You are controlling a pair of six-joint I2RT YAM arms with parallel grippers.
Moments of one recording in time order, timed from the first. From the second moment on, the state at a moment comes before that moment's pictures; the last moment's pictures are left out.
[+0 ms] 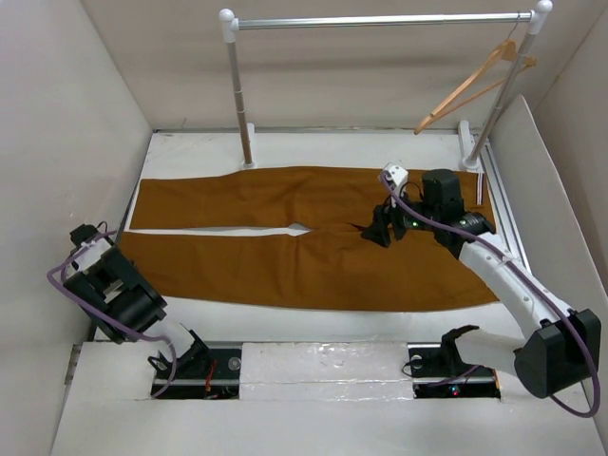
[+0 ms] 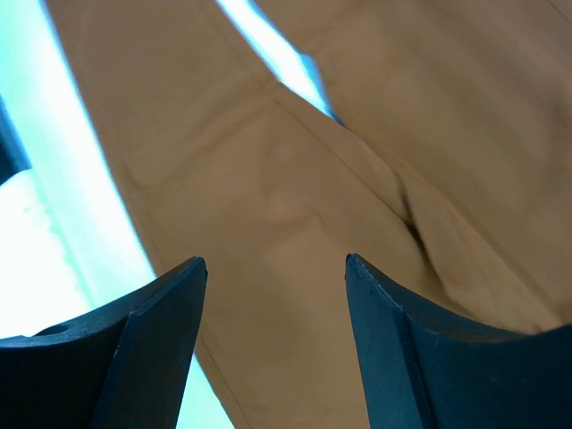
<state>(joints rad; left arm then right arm) 0.77 1.56 0.87 -0.66 -0.18 -0.90 0.36 1.18 0.96 -0.38 -0.64 -0.18</state>
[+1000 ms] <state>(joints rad) 0.38 0.82 0.77 -0.56 0.20 -0.90 -0.49 1.08 0.85 -0.75 0.04 0.15</state>
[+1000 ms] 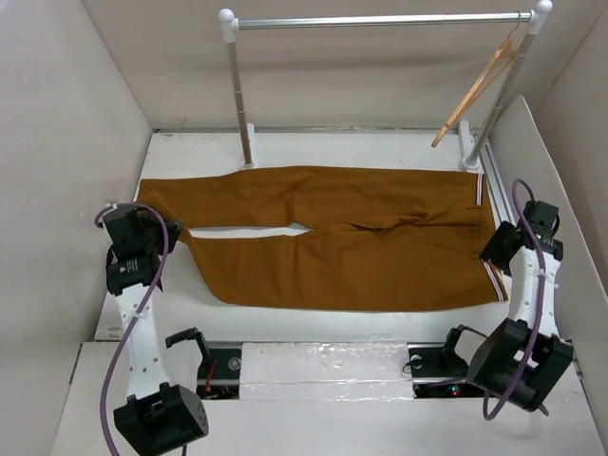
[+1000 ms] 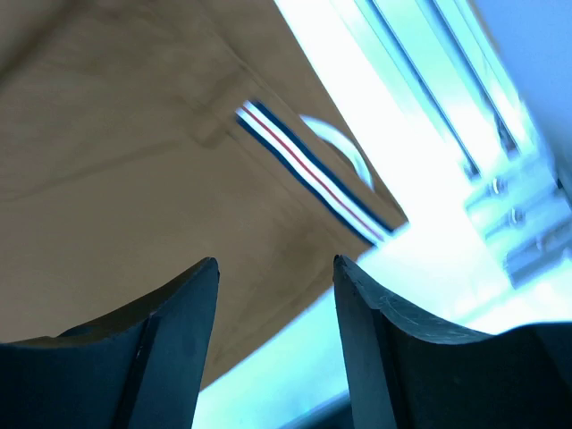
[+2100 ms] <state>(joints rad) 0.25 0.92 0.83 -0.57 -0.10 -0.84 -0.70 1.25 0.68 -0.69 0.04 0.21</state>
